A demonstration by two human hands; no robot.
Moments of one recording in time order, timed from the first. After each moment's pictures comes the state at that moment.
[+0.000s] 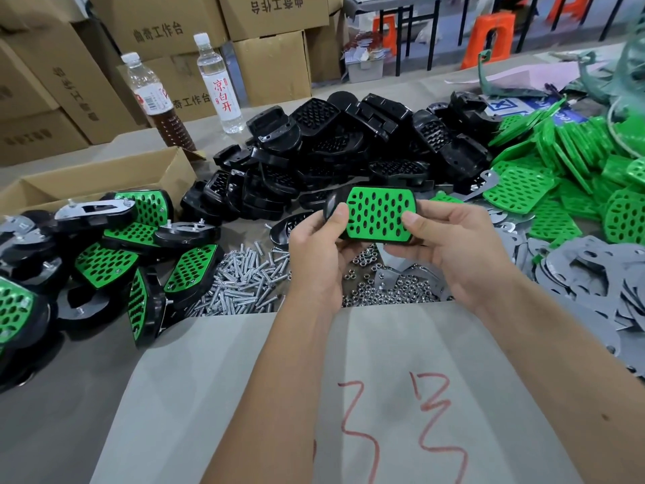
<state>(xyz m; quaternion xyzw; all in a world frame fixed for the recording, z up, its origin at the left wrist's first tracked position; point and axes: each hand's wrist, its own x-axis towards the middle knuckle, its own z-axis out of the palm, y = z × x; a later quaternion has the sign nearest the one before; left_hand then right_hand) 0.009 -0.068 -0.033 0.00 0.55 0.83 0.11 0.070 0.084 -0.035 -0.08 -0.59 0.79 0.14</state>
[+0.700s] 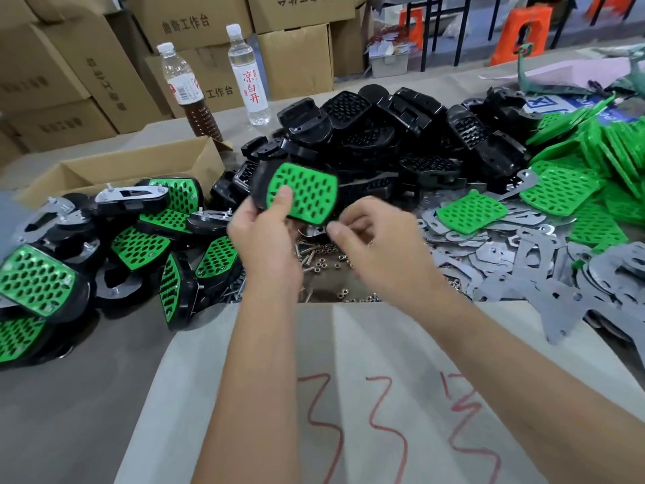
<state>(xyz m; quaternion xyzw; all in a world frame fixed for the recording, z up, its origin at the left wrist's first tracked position) -0.021 -0.132 -0.008 -0.09 0.52 0.84 -0.09 0.041 -0.008 -0.023 -0.01 -0.82 0.53 0.20</state>
